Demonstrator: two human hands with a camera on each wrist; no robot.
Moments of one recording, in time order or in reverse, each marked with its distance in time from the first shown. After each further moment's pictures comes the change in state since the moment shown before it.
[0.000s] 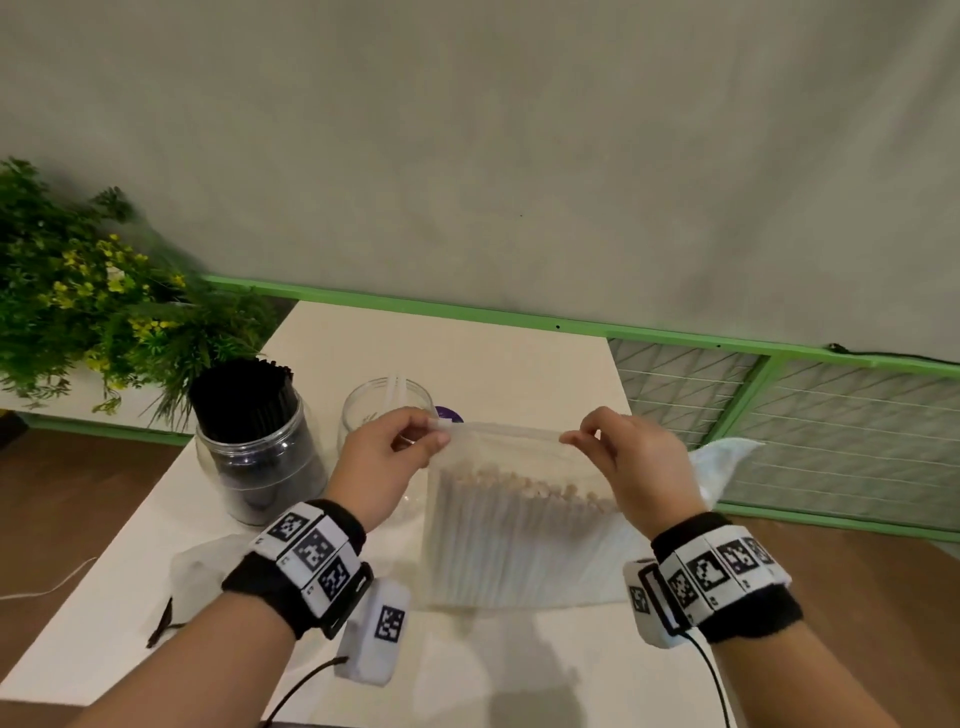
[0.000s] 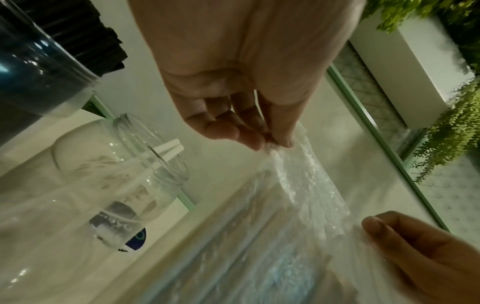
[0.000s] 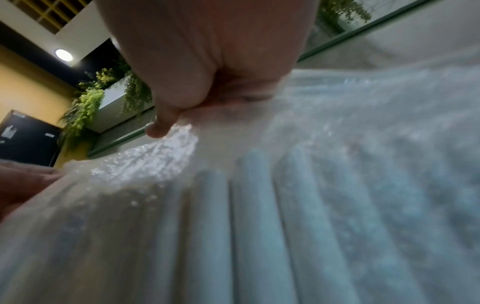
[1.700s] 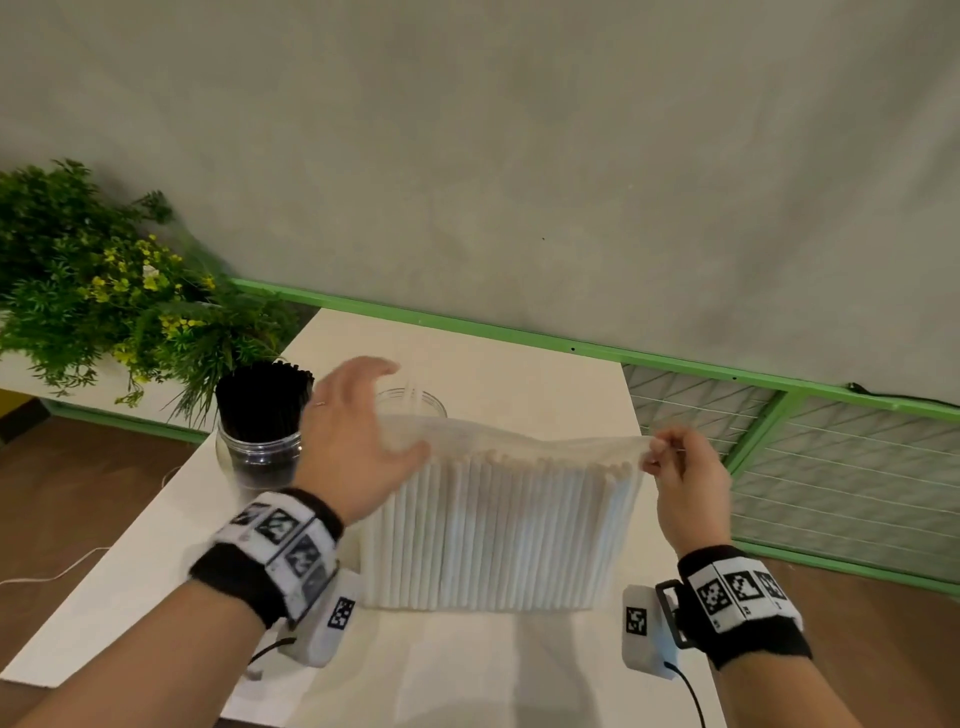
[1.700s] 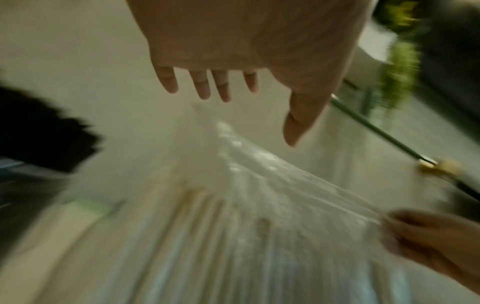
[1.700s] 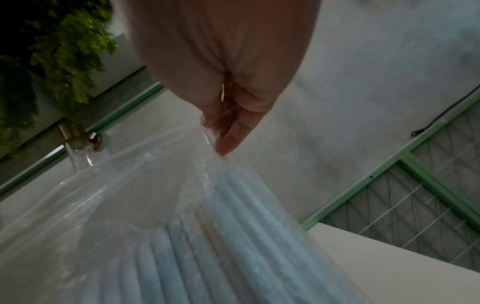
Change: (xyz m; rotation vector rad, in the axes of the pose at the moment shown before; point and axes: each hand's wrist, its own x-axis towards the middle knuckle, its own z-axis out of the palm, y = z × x) left_hand -0.001 0.021 -0.040 0.670 0.234 0.227; right_hand -0.009 0.046 0.019 0.500 0.195 0.559
